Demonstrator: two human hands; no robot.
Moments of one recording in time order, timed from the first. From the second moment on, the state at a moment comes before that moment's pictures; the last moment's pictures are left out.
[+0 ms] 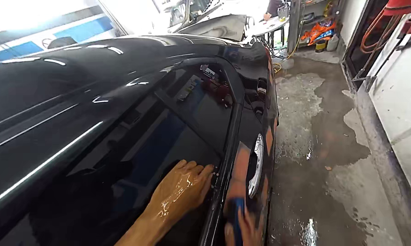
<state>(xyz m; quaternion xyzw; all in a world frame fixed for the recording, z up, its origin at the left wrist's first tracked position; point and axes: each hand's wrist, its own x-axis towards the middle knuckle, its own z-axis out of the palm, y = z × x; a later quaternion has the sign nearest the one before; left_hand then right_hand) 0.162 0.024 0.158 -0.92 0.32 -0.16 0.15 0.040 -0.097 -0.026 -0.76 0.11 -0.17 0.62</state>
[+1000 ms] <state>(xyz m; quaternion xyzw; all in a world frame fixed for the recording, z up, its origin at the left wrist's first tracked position) 0.160 0.022 0.154 -0.92 0.31 -0.18 0.17 0.052 -0.113 -0.045 -0.73 0.13 -0.15 0.65</state>
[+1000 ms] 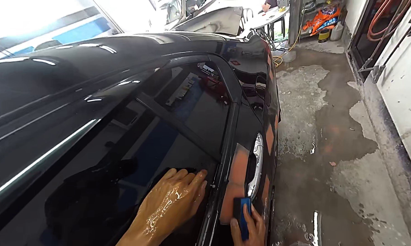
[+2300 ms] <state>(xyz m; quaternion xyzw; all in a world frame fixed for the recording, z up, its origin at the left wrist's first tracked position) 0.162 0.024 0.153 -0.92 0.31 -0.17 0.17 0.092 -0.108 -0.023 -0.71 0.19 -0.14 0.66</state>
